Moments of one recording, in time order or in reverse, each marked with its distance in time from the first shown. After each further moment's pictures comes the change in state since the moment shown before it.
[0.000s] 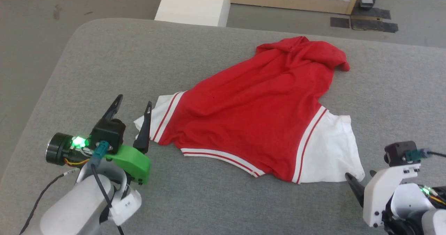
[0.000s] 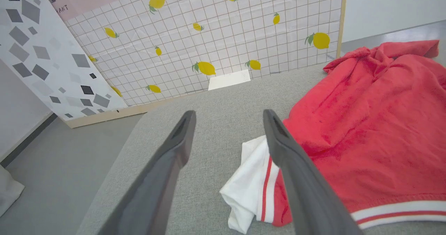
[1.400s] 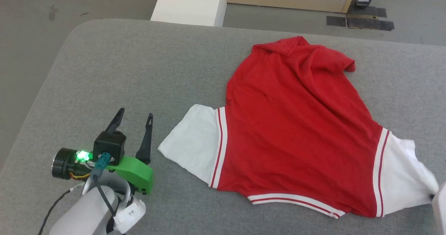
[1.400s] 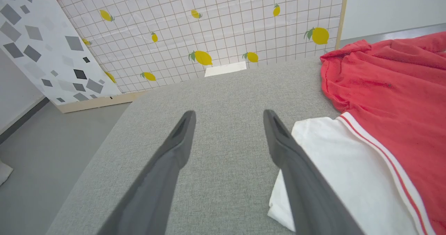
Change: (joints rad) left arm 0.103 -0.086 0.123 0.044 0.071 -0.051 -0.013; right arm 0.055 -0.363 -0.046 0.069 0.073 0.000 0.138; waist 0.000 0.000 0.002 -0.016
